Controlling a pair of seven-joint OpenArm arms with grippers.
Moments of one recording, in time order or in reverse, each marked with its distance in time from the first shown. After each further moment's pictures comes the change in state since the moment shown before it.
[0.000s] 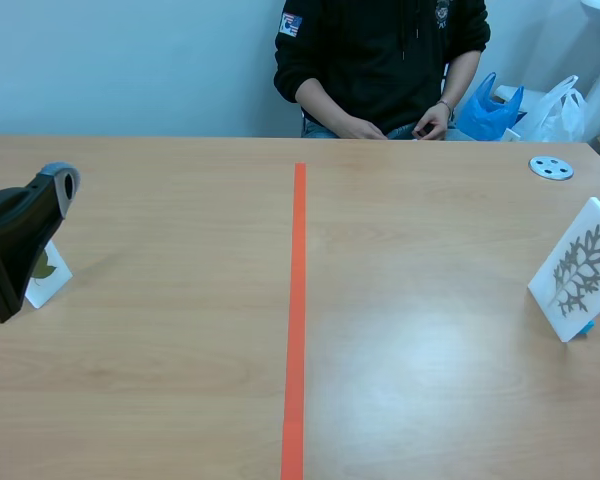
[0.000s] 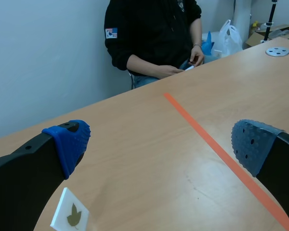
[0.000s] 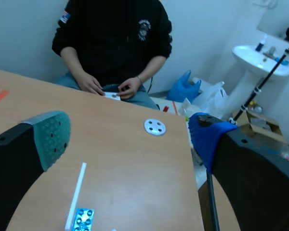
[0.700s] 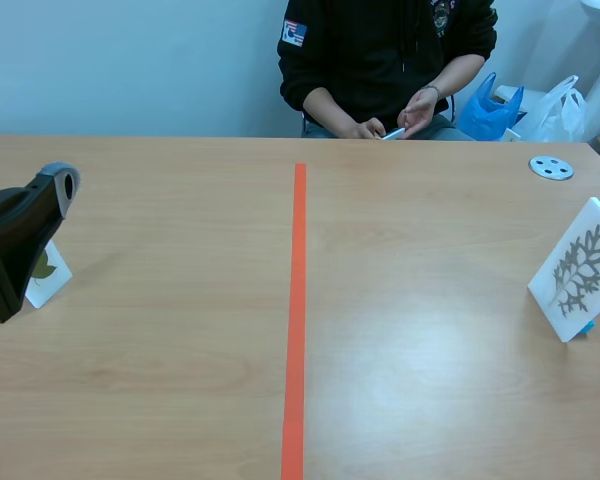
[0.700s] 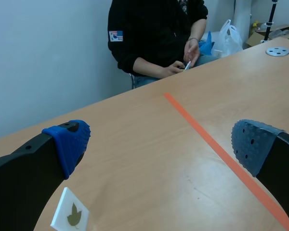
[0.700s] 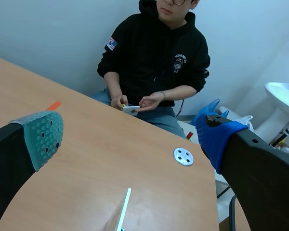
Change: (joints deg) left arm 0.0 0.0 0.0 0.0 0.0 0.0 0.0; right arm -6.4 -0.3 2.3 15.7 8.0 1.7 -5.2
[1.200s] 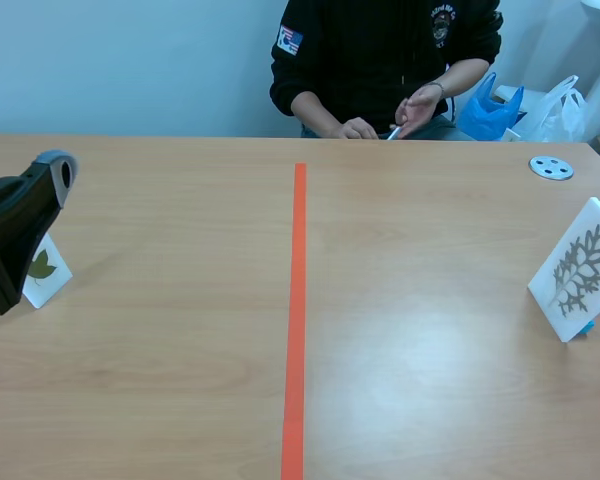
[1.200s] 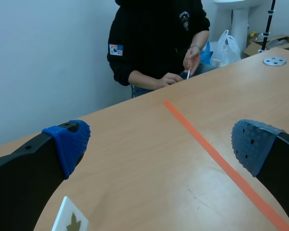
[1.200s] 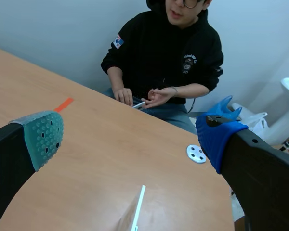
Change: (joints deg) left arm 0.0 0.0 0.0 0.0 0.0 0.0 -2.4; right arm 0.0 0.0 -3.4 -0.2 0.0 0.0 -0.4
